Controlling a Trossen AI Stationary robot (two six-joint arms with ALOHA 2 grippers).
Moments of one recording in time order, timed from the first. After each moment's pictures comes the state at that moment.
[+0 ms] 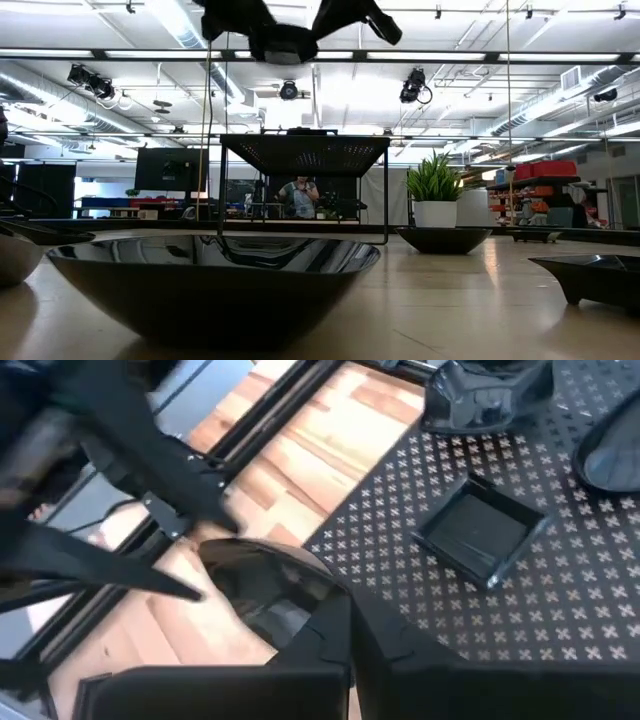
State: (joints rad) left arm -0.04 1.21 1.17 -0.55 -0.26 -0.28; right arm 0.04 1.74 1.74 -0.73 0.33 0.80
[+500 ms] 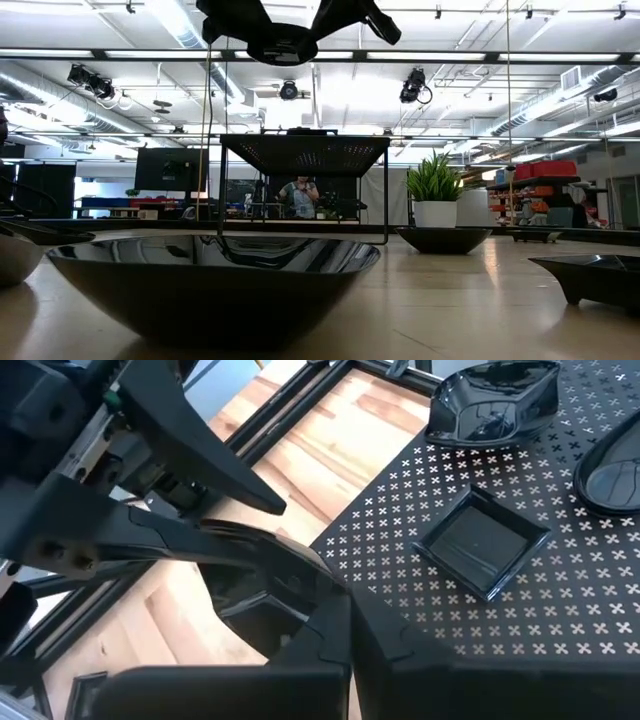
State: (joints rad) left arm -0.04 1.24 1.17 -0.54 -0.39 -0.28; right arm 0.04 1.74 1.74 -0.73 0.33 0.76
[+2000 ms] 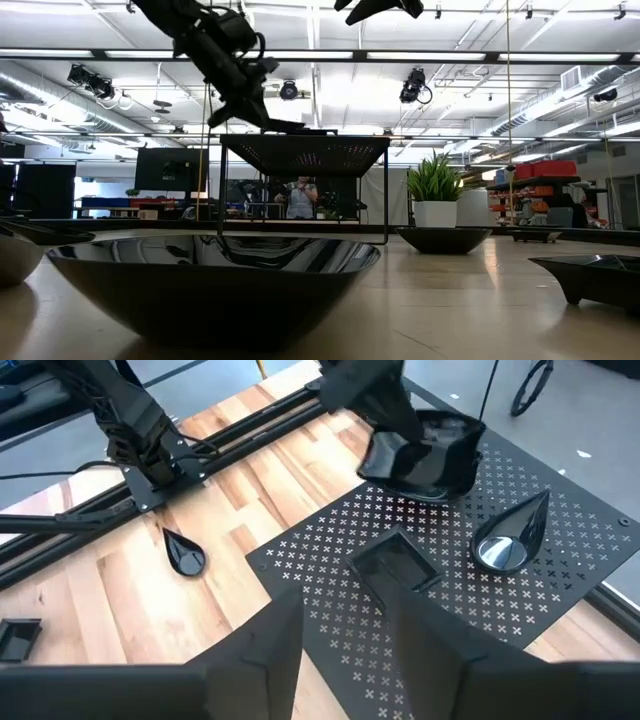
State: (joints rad) left arm 0.69 1.45 1.17 -0.46 0.19 -0.38; right arm 0.04 1.61 1.74 -0.85 0.39 0.49
